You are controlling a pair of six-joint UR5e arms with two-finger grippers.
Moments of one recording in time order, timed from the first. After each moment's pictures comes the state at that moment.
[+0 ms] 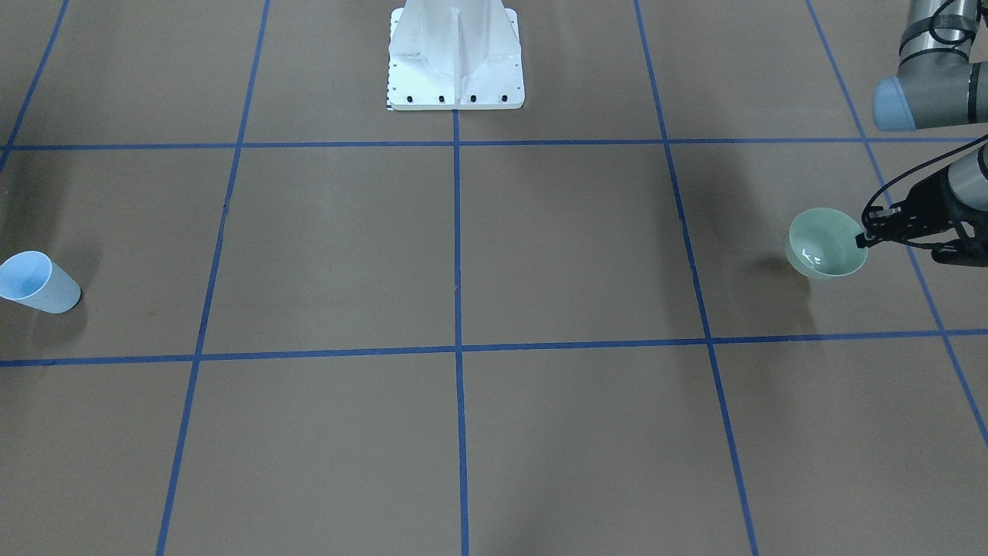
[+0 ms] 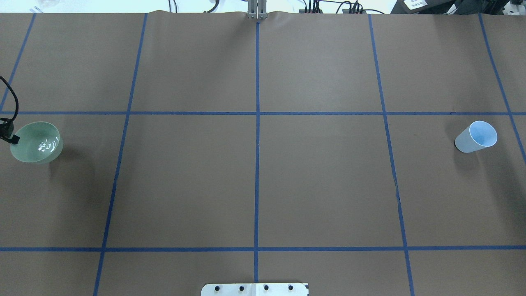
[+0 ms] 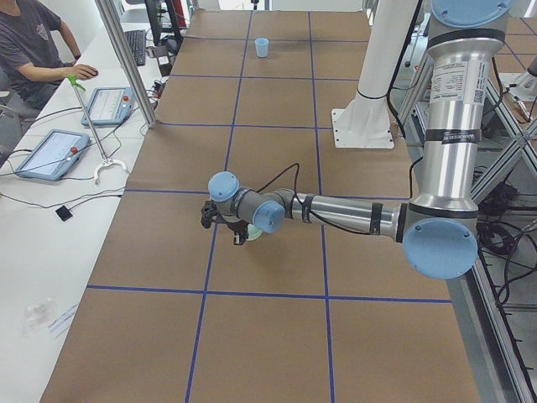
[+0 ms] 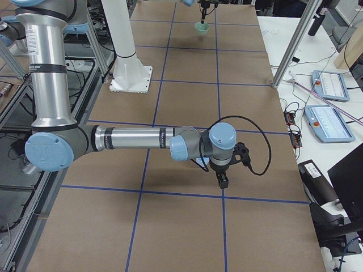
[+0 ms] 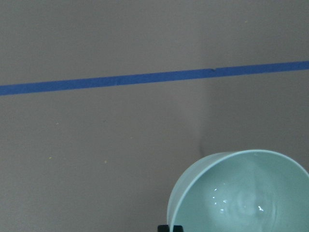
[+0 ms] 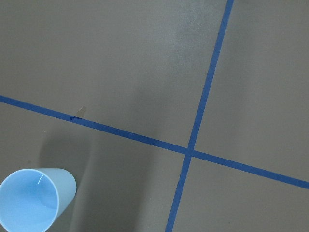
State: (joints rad) left arm -1.17 -1.60 -1.57 -1.87 -2.42 -0.45; right arm 1.53 -1.52 1.58 -1.44 2.38 -0.08
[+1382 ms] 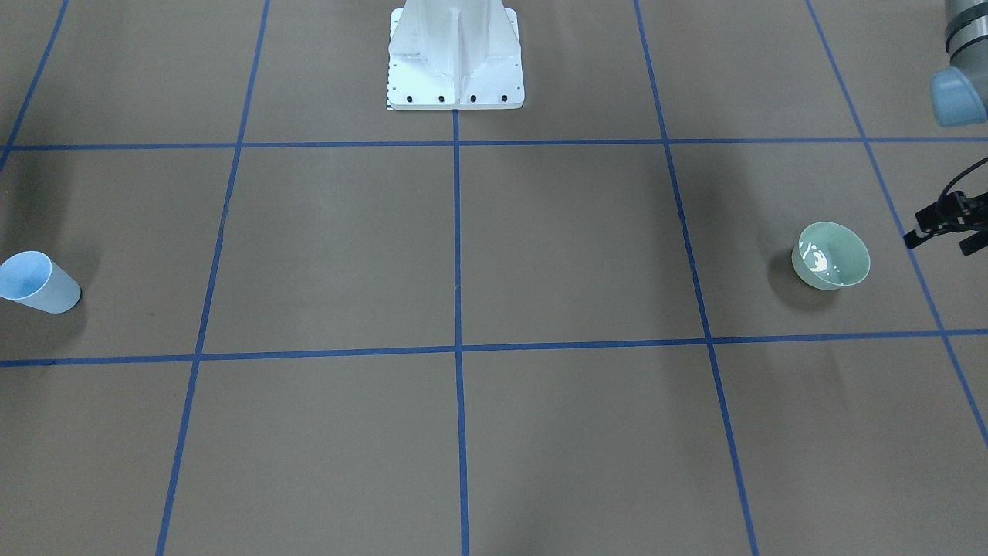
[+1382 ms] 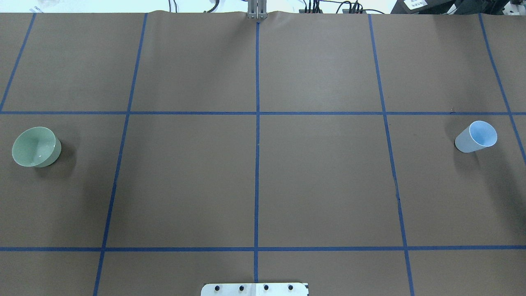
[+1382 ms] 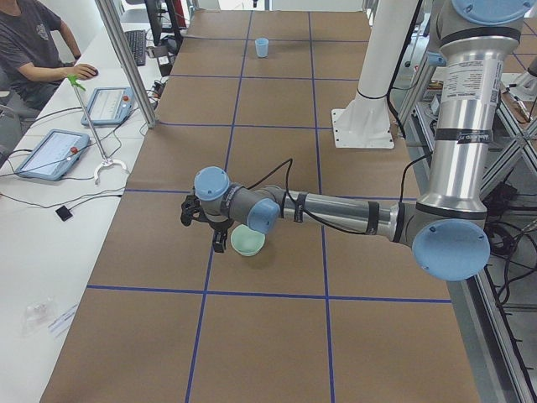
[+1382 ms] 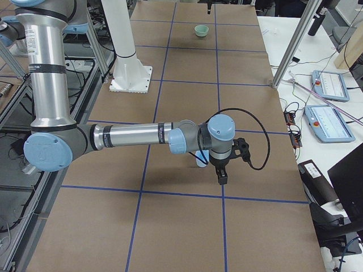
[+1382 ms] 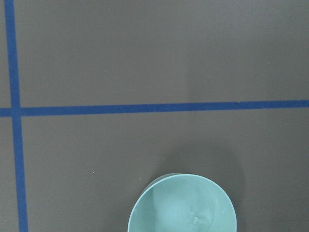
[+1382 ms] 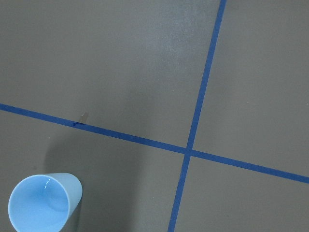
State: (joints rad) left arm -1.39 -1.62 -1.60 -1.83 -2.44 -0.26; right arm 1.53 -1.53 1.64 -1.47 2.33 0.00
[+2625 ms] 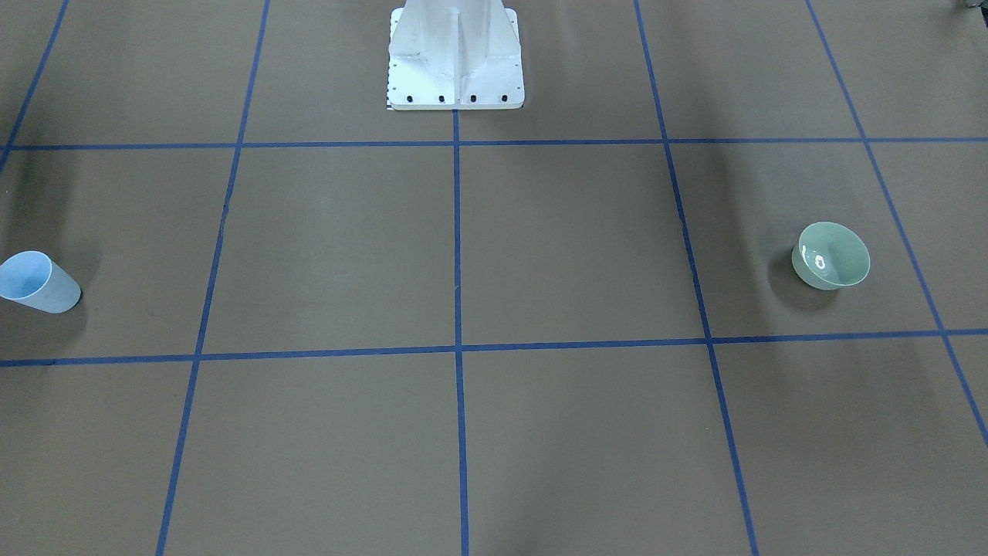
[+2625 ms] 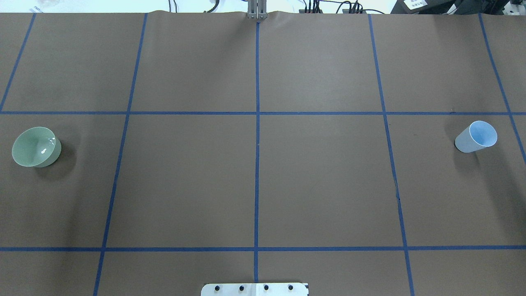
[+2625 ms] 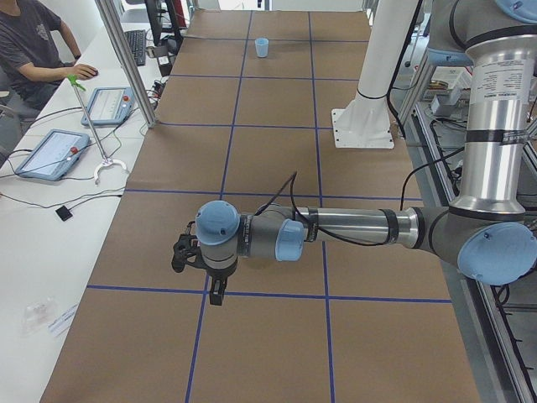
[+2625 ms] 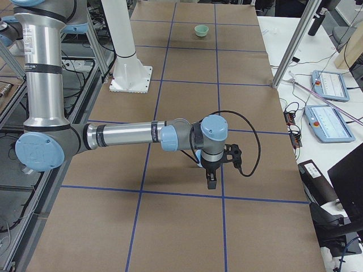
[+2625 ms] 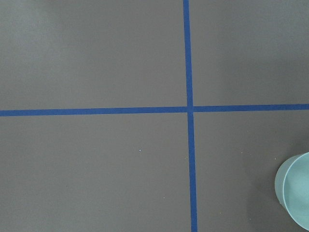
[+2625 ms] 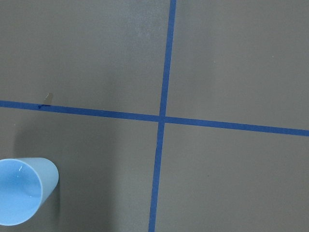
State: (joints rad) left arm -1.63 -1.52 -1.62 -1.67 -2.38 -0.02; right arm 1.53 -1.59 1.70 -1.57 2.27 0.03
